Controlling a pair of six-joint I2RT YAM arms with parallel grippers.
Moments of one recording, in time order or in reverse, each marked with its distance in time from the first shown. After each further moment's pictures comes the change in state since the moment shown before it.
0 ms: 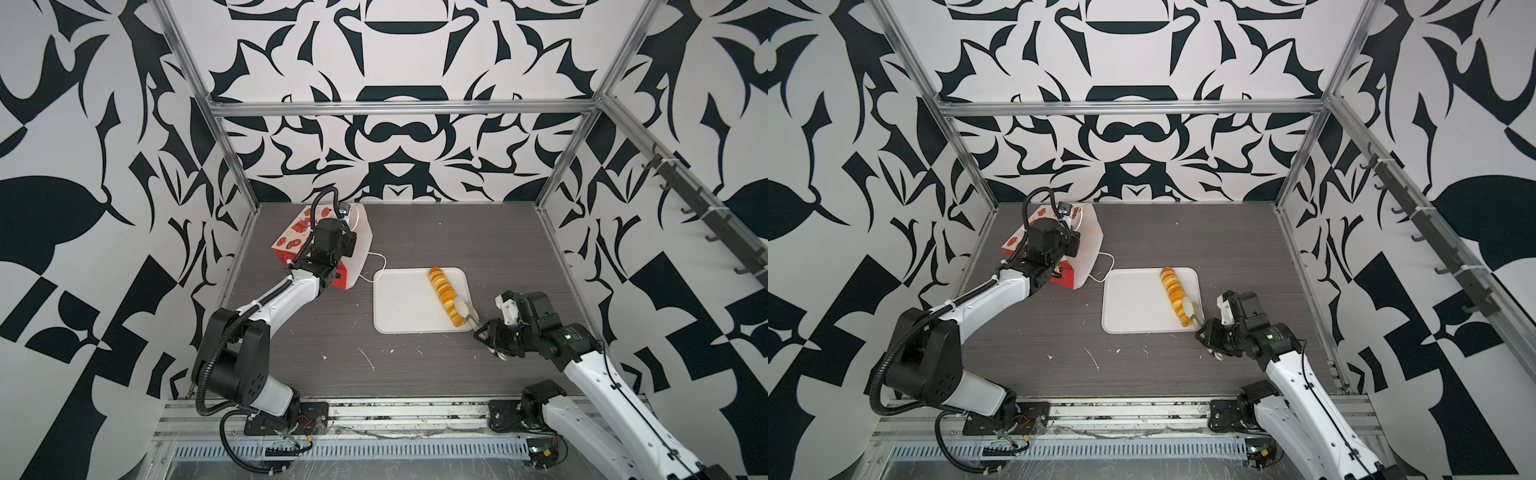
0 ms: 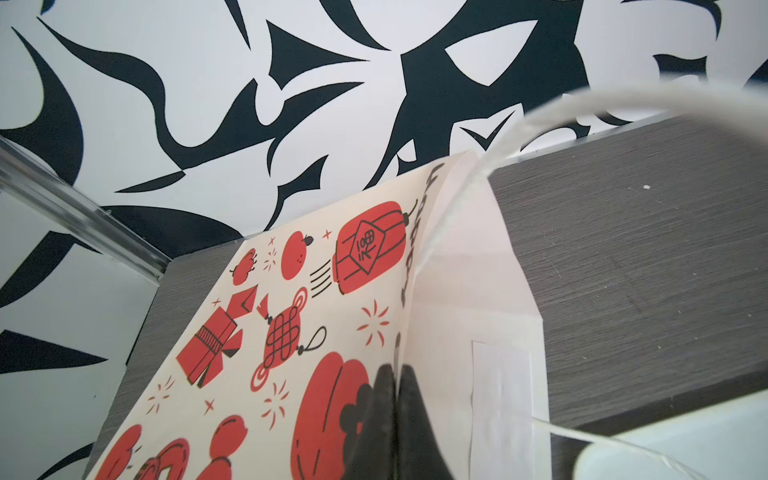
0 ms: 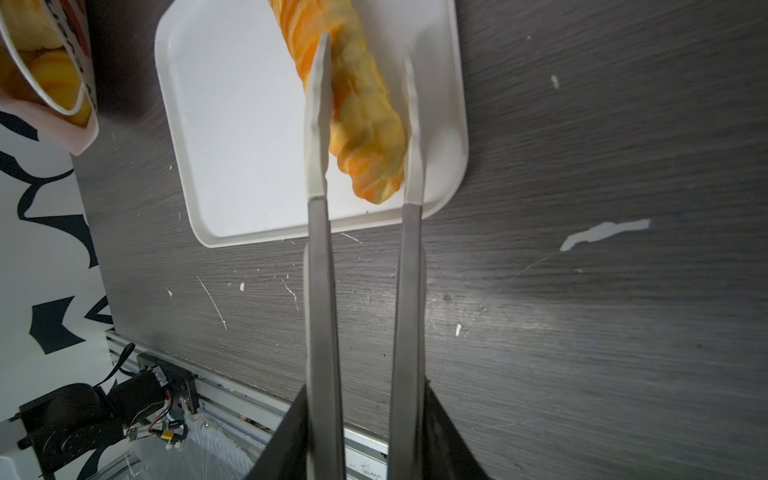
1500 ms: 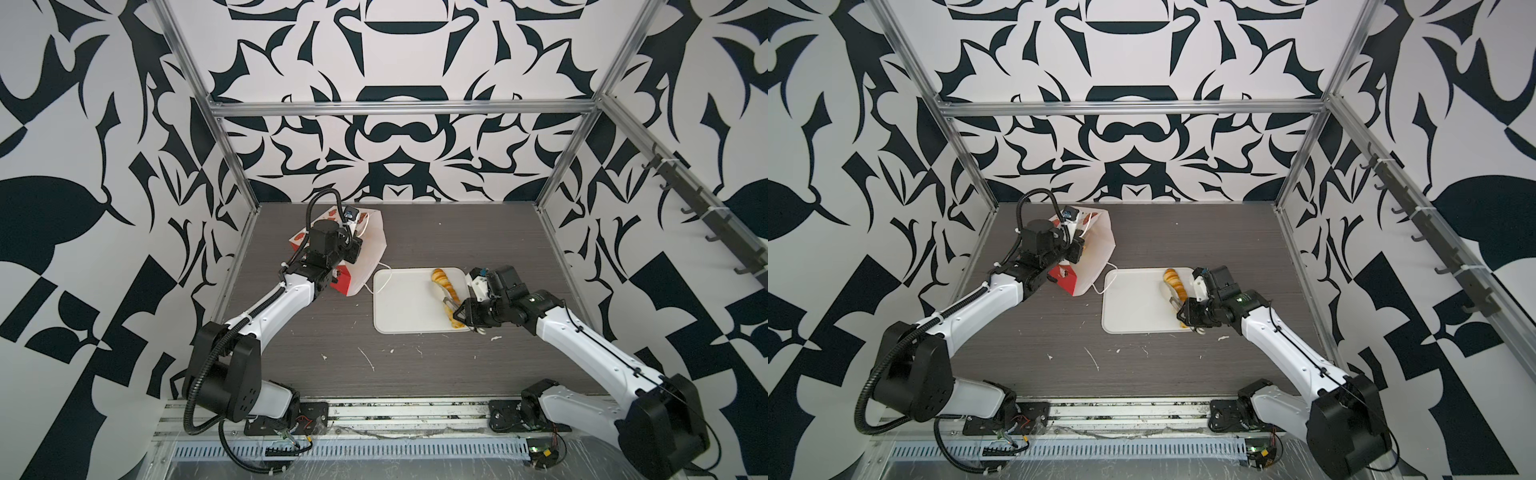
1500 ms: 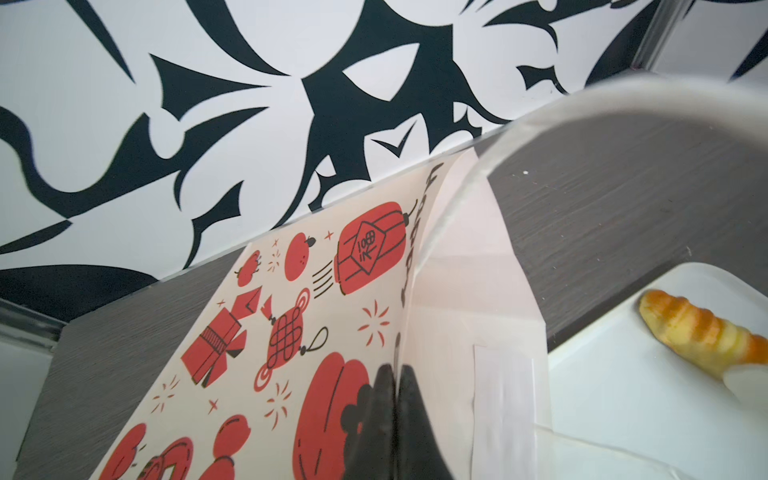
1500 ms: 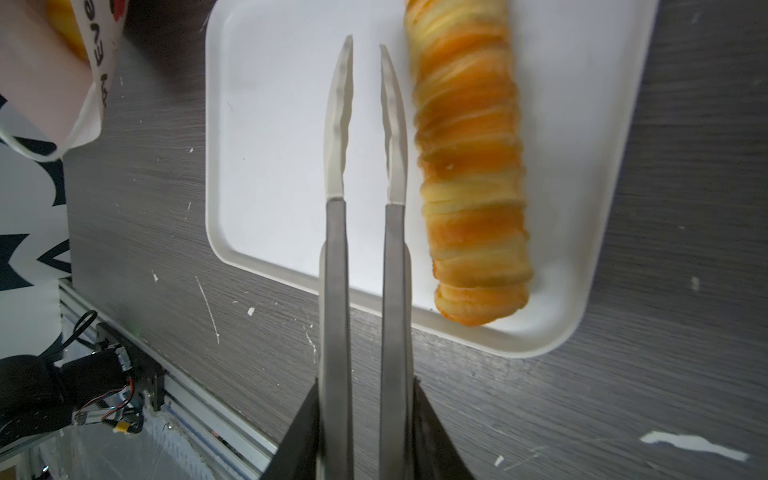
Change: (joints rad) left arm 0.000 -0.077 -0.018 -0.079 0.275 0.063; right arm 0.100 0.361 0.139 0.228 0.013 -0.180
